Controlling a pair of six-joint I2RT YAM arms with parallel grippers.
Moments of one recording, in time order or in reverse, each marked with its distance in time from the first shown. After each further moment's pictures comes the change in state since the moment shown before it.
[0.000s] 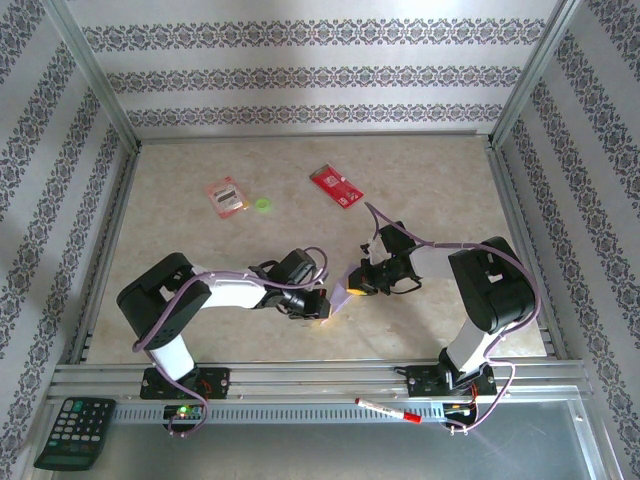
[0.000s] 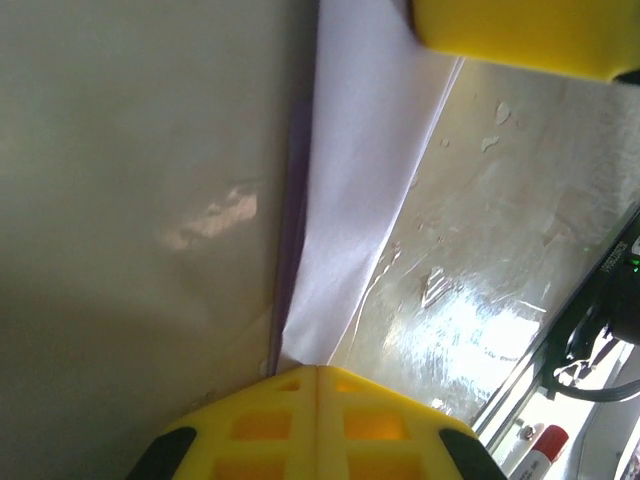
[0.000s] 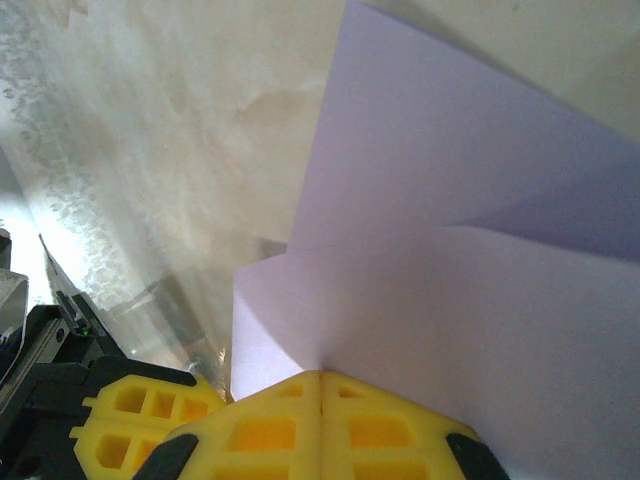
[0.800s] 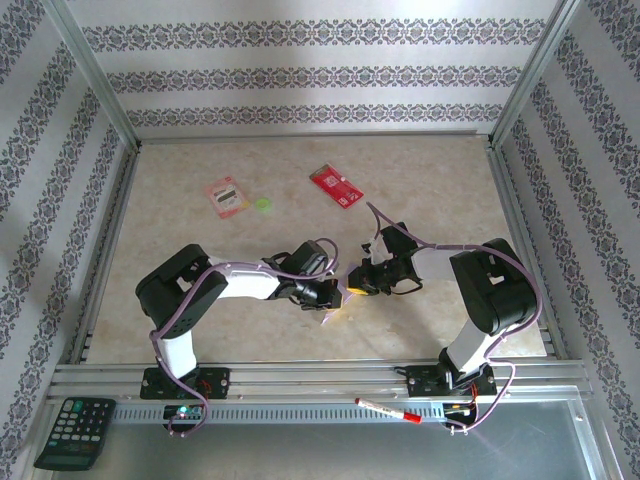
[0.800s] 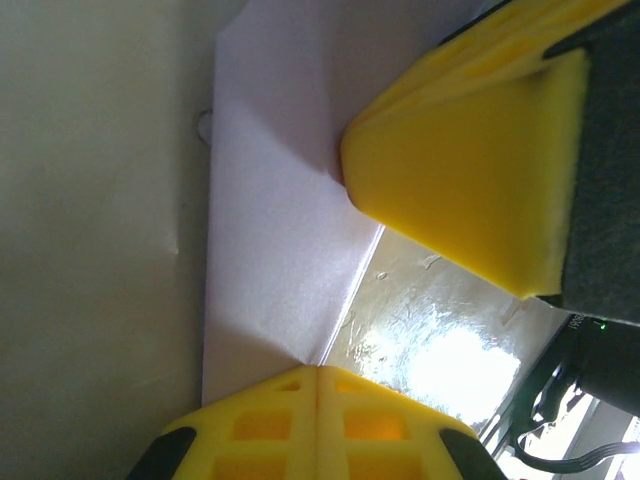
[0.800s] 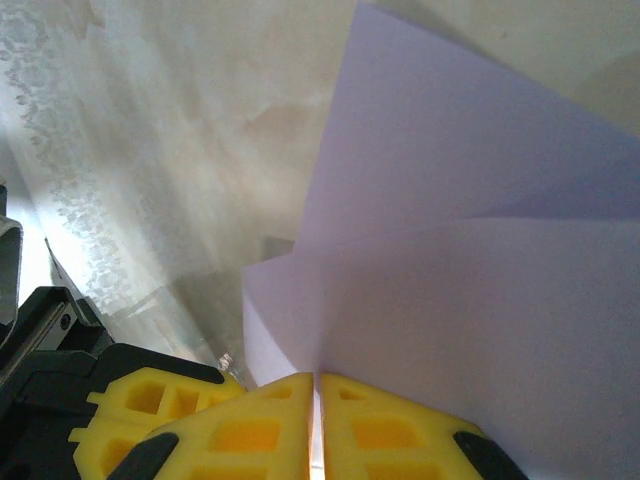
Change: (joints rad) left arm 0.000 0.116 0.132 0.021 -0.009 -0.037; right arm 0.000 -0.014 -0.023 0.045 -0.002 0.007
